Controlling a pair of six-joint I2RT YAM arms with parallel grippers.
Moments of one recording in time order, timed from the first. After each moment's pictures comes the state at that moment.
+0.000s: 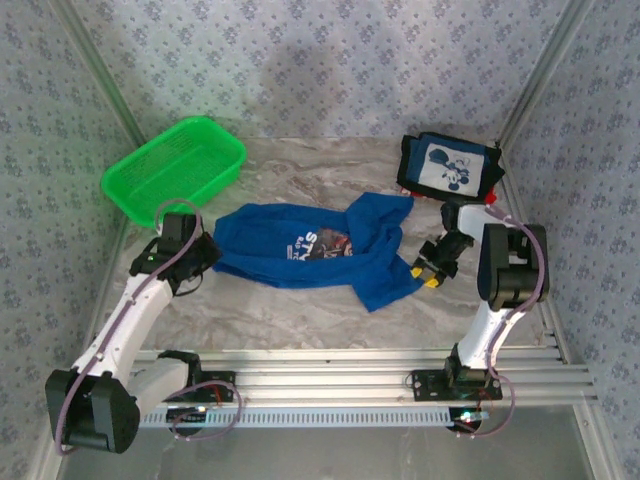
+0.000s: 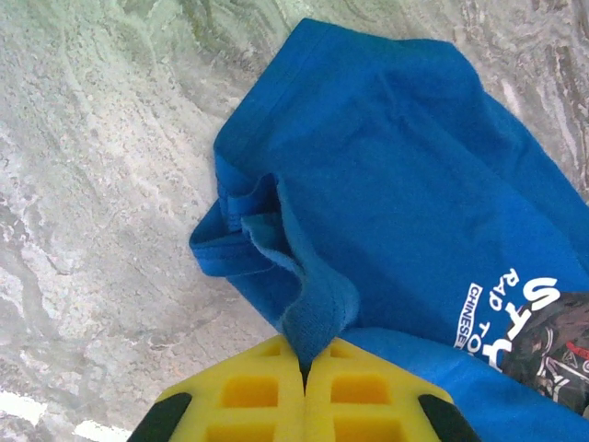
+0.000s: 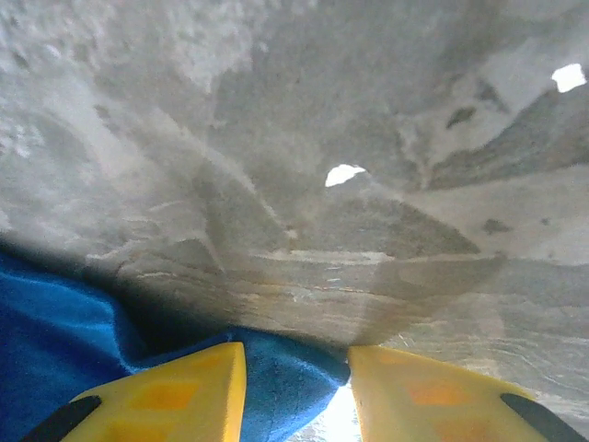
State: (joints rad) left arm -0.17 1.02 0.77 -0.66 -0.03 -0.75; right arm -0.03 1.84 1.10 -1.00 -0.33 0.48
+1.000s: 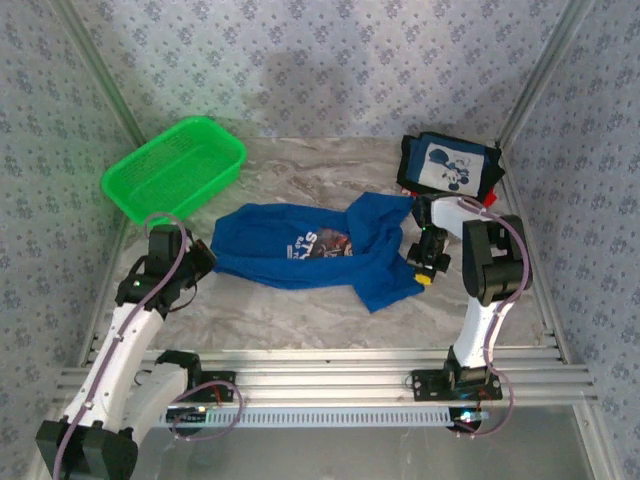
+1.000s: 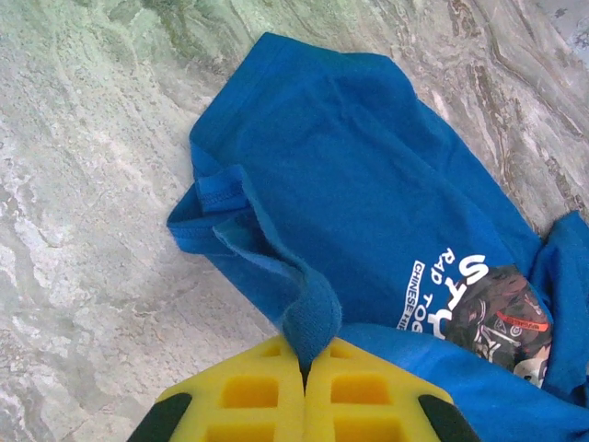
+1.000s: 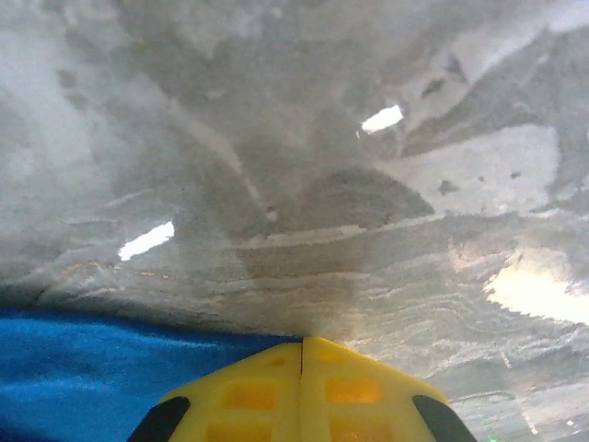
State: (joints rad) left arm -0.17 0.81 0.73 -0.71 0.01 -0.77; right arm 0.15 1.90 1.20 -1.12 -0.02 0.60
